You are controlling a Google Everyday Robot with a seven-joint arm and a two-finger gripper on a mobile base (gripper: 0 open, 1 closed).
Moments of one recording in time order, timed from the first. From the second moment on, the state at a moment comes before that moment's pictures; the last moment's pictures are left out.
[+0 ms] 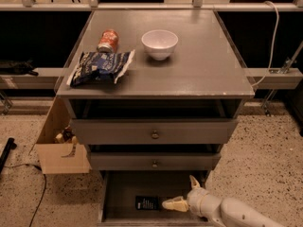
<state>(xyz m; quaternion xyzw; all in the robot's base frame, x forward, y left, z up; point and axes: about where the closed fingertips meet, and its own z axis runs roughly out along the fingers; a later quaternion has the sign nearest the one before) 0.476 -0.119 0.362 -0.28 0.83 0.22 0.43</state>
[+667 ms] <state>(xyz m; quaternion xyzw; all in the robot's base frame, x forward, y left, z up) 0.522 -0.113 0.302 -0.39 0.79 0.16 0.45</state>
